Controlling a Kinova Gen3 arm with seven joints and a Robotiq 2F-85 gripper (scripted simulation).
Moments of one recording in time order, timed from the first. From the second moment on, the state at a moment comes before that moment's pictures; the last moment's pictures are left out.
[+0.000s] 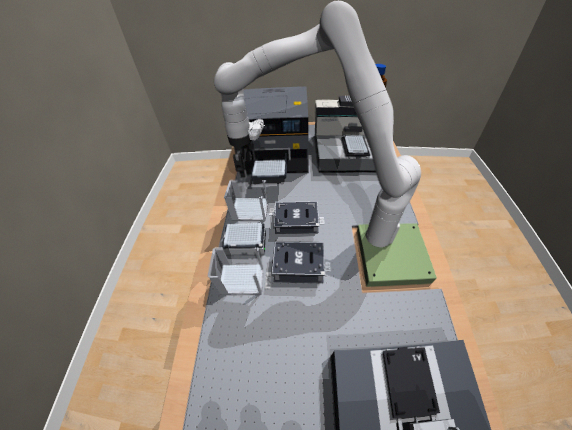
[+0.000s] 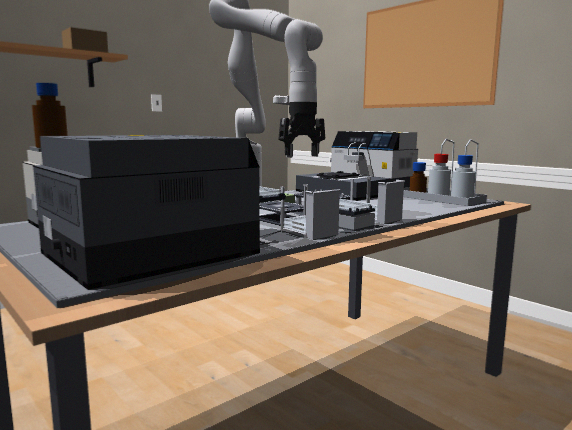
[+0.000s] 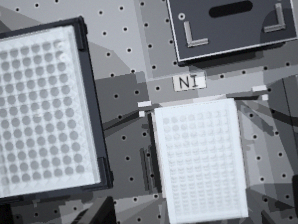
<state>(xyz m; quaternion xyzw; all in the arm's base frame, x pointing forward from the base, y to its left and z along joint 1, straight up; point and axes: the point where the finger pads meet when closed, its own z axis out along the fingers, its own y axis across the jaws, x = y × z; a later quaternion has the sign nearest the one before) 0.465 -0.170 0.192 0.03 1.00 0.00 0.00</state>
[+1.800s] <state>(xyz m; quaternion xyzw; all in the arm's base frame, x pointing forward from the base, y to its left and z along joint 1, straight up) 0.540 -0.161 0.192 0.03 1.00 0.00 0.00</state>
